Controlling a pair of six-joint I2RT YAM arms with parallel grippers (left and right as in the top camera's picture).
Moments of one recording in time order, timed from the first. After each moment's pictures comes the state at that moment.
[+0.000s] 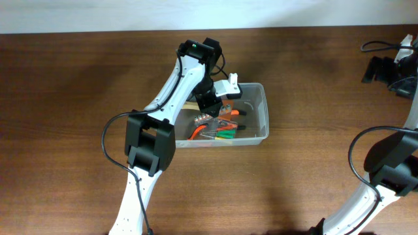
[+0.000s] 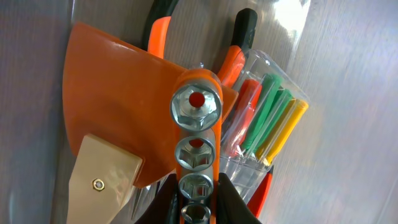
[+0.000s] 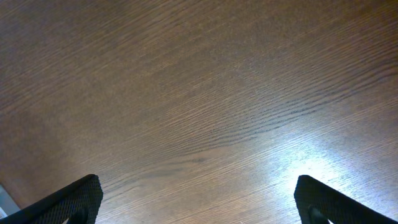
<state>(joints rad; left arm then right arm) -0.45 2.51 2.37 -1.50 0.34 0.87 -0.48 2.14 2.21 -1.39 -0.05 -0.03</state>
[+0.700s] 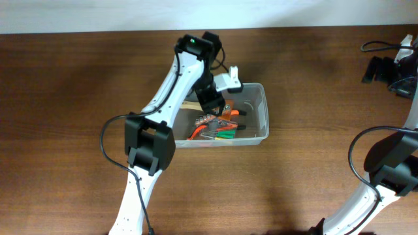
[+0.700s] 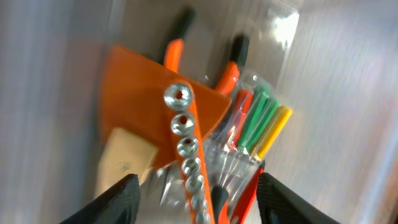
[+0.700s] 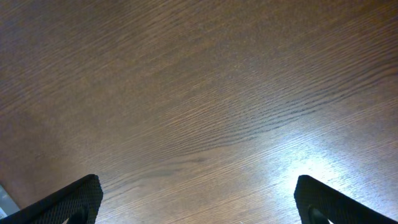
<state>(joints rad) -0.45 2.51 2.51 -1.58 0.35 0.84 -0.48 2.14 2.21 -1.39 -0.05 -0.03</state>
